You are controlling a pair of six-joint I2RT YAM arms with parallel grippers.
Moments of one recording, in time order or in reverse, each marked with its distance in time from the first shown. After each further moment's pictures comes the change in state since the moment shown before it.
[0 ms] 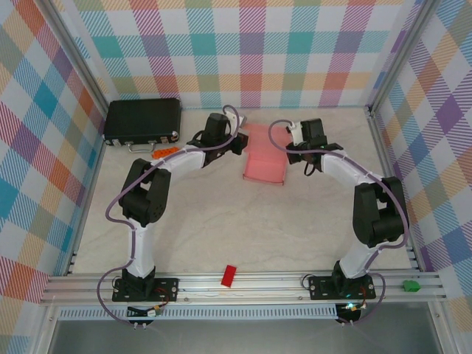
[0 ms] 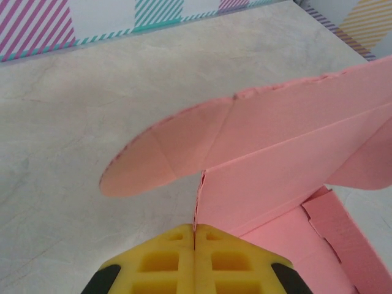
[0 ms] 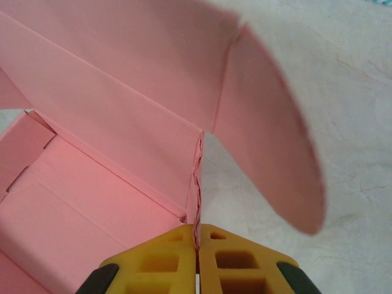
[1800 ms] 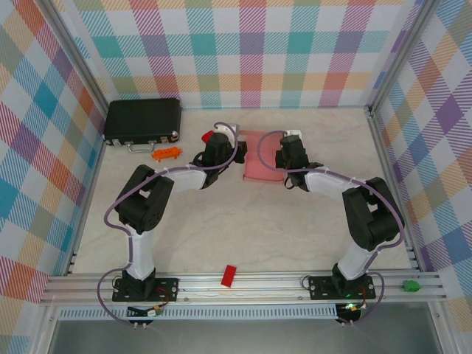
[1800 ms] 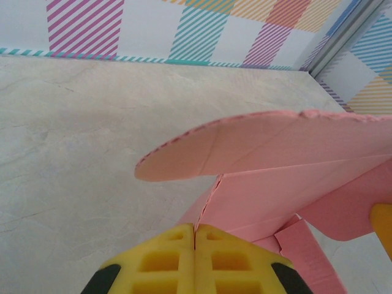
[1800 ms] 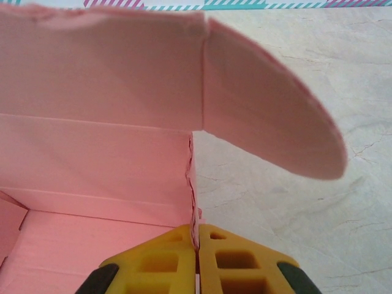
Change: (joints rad) left arm -0.068 -0.086 -0.309 0.402 -0.207 -0.248; right arm 0.178 -0.003 -0.195 0.343 0.383 0.349
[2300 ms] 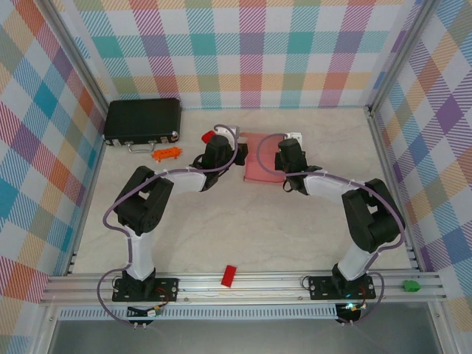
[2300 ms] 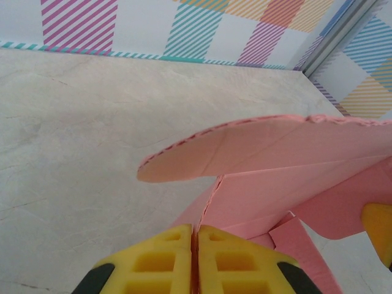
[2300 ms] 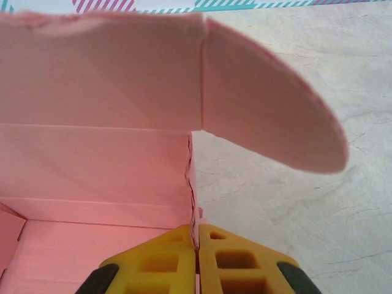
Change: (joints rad) left arm -0.012 -0.018 -0.035 0.024 0.000 -0.018; right arm 0.023 -0.015 -0.036 0.027 0.053 0.045
